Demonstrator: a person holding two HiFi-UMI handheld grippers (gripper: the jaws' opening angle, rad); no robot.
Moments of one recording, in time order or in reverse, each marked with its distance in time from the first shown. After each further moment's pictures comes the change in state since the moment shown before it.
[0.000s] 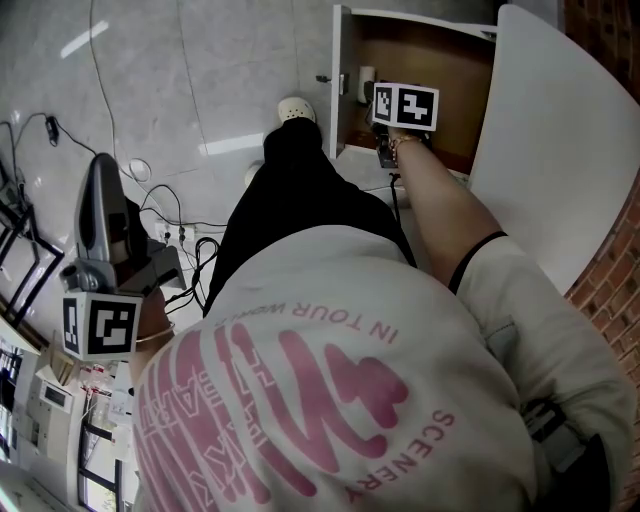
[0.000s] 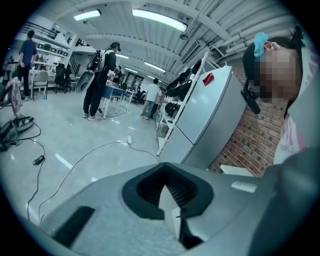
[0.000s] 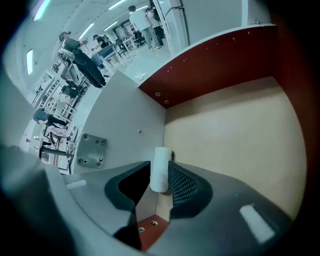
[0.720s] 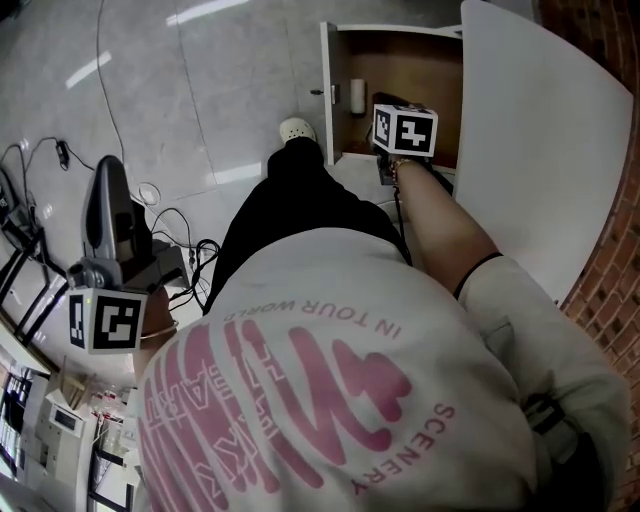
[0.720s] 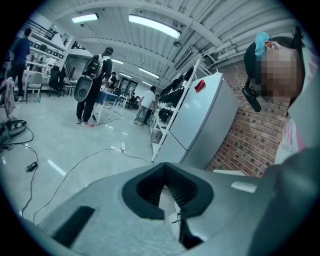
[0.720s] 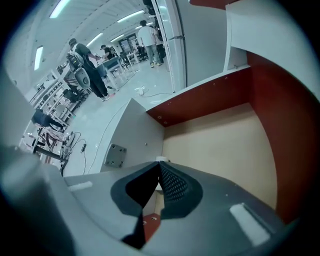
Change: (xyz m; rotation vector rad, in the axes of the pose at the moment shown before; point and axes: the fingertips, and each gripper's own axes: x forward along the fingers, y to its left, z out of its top) left arm -0.012 -0.021 0.013 0.031 -0.066 -0.066; right arm -0.052 -0.002 0.007 -0.026 -0.177 -0.048
